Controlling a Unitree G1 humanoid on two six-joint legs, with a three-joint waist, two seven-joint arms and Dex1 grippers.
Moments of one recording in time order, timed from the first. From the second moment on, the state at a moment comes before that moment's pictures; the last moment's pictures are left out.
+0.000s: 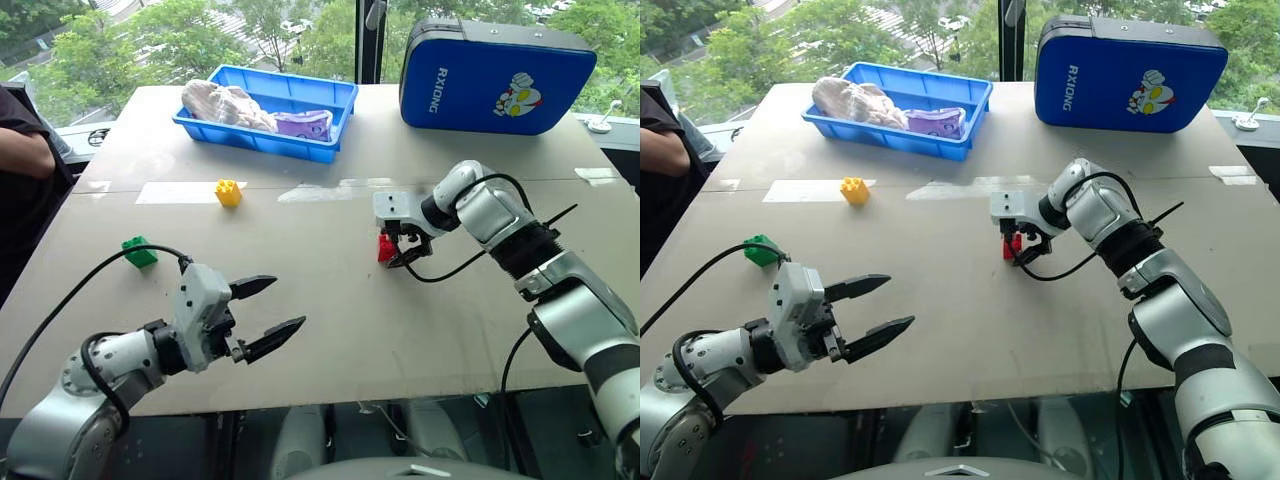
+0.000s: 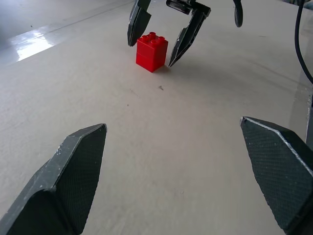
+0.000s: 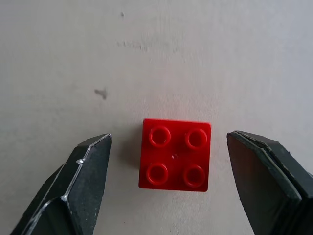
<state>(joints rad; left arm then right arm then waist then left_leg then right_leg) 0.29 0.71 0.35 -0.65 -0.70 0.52 -0.79 -1.05 -0.46 0.51 0.40 -0.09 0.44 1.38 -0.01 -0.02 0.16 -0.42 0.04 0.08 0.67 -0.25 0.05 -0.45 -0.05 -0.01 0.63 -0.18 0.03</state>
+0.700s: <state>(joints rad) -0.10 0.58 0.56 -0.30 -0.38 0.77 -0.02 -0.36 -0.53 -0.04 -0.60 0.44 0.55 1.03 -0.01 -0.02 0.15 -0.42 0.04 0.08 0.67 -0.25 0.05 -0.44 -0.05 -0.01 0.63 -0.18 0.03</state>
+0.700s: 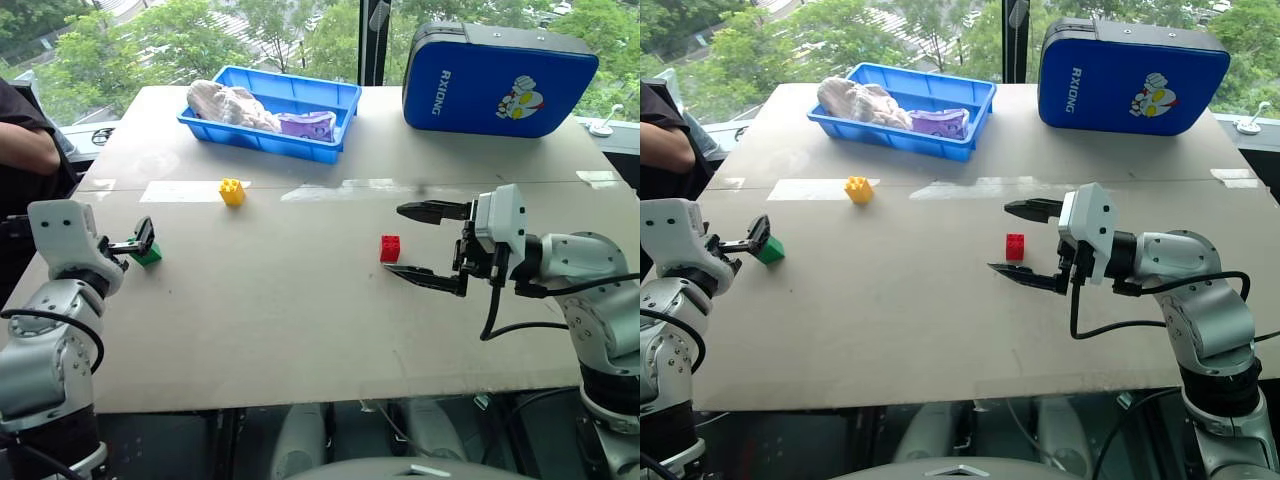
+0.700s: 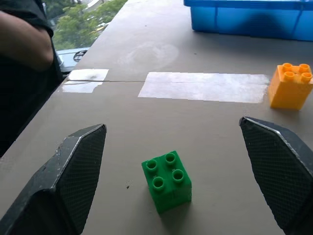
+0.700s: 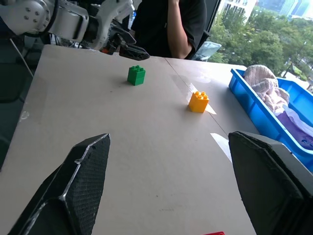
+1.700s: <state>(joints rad) -0.27 0.59 0.35 0.13 -0.38 0.40 -0.51 -0.30 -0.62 -0.04 -0.60 0.53 0.46 0.93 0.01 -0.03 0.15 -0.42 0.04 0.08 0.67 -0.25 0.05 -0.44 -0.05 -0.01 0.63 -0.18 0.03</state>
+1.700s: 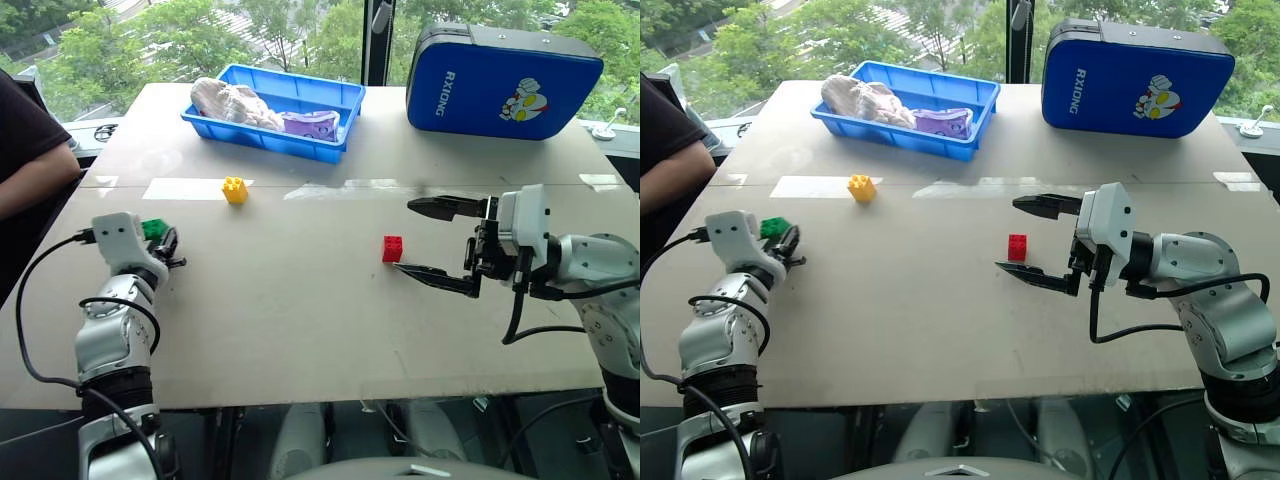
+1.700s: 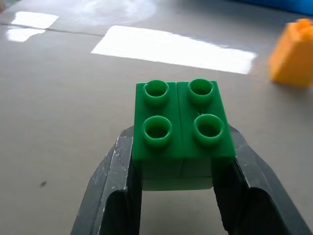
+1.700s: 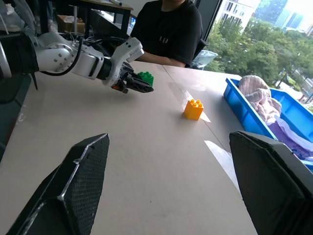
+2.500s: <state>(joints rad) -0.90 0.47 -0.23 0.92 -0.08 -0.14 -1.49 0.18 -0.70 -0.20 -0.84 0.54 0.49 0.76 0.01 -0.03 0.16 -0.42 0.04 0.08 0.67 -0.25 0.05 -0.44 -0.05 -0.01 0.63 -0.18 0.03</state>
